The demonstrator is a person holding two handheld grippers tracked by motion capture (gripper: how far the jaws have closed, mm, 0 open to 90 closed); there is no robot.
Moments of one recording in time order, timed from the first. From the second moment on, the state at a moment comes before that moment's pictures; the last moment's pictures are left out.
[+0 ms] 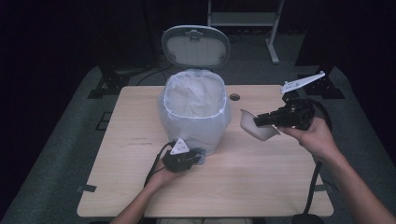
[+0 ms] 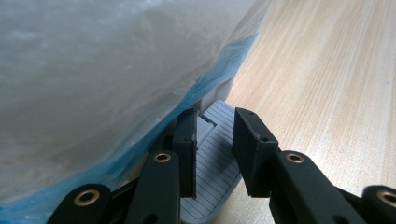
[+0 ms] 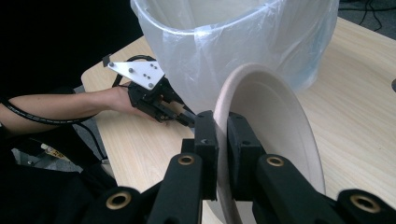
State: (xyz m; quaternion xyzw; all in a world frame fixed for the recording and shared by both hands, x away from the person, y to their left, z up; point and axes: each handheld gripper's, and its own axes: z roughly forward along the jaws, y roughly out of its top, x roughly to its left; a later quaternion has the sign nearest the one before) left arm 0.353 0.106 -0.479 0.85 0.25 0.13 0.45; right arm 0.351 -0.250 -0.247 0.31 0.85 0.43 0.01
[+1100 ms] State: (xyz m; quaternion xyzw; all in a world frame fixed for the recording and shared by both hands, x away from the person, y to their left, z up) left arm 0.353 0.106 -0.479 0.85 0.25 0.13 0.45; right arm 0.363 -0.211 -0.159 0.27 0.87 0.42 0.06
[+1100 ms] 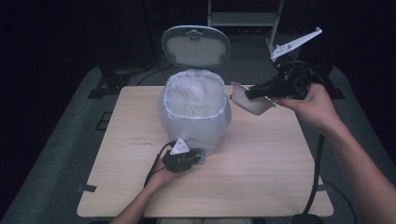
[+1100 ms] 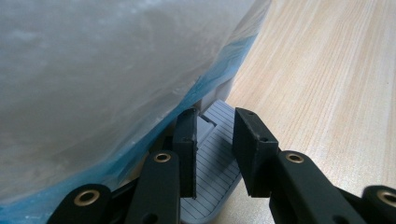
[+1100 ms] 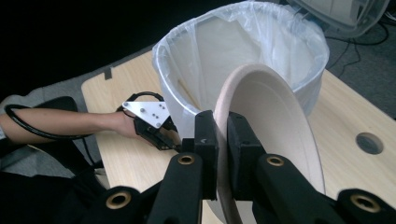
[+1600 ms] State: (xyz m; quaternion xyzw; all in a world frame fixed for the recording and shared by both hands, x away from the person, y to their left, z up) left arm 0.353 0.106 -0.479 0.85 0.25 0.13 0.45; right arm 0.372 -0.186 -0.125 0.25 0.88 0.40 0.07
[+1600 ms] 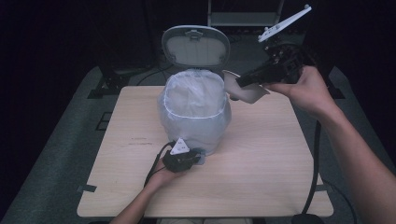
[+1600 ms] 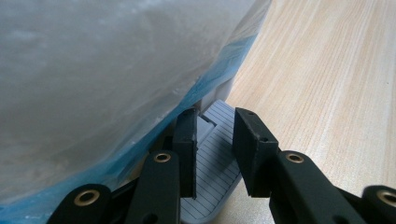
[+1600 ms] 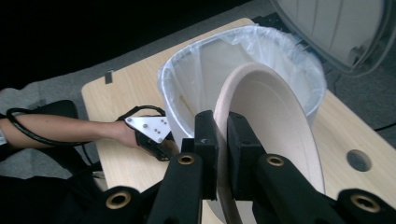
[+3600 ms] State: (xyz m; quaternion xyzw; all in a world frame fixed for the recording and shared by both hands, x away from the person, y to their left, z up) left arm 0.353 0.107 -0.479 0.85 0.25 0.13 0.45; right arm 0.418 -0.067 -0.120 0.18 0.91 0.38 0.04
